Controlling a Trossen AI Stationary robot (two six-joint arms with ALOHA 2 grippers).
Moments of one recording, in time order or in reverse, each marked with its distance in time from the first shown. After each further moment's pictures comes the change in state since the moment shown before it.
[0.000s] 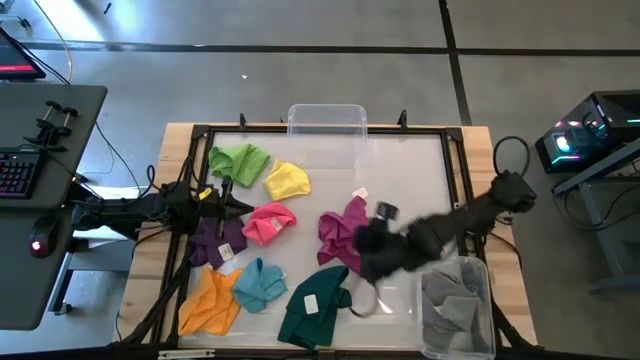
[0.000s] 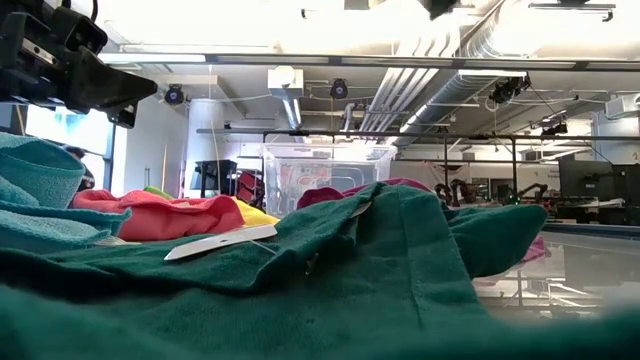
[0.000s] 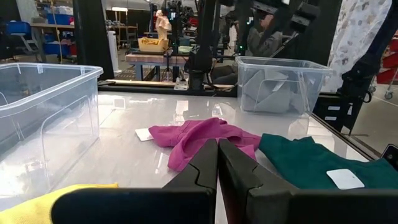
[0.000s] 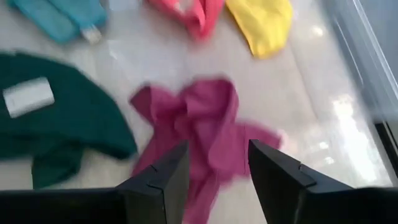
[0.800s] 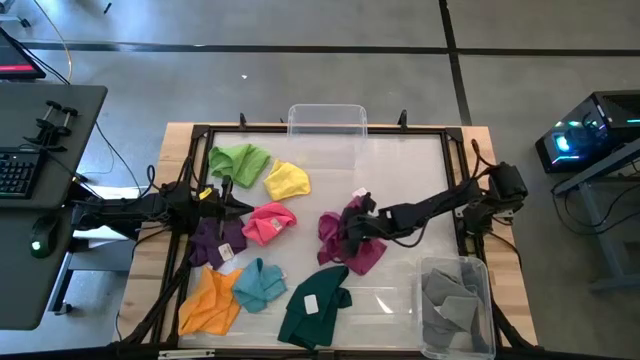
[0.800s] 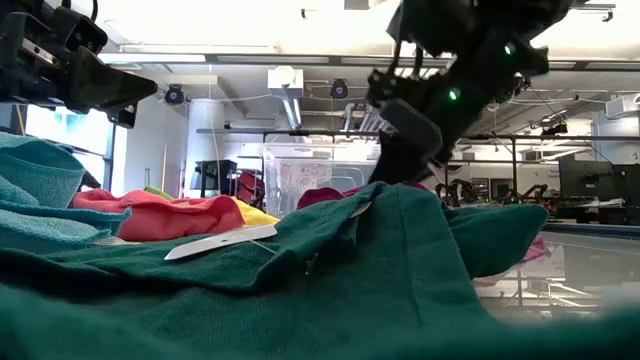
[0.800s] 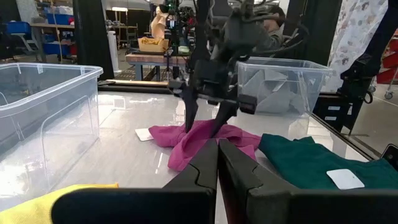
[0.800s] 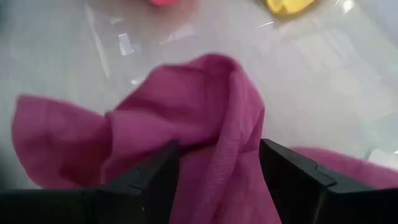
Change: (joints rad) left arm 0.000 0.000 0.000 0.000 0.000 0.000; right arm -0.281 0.013 -0.781 1.109 -0.176 -0.137
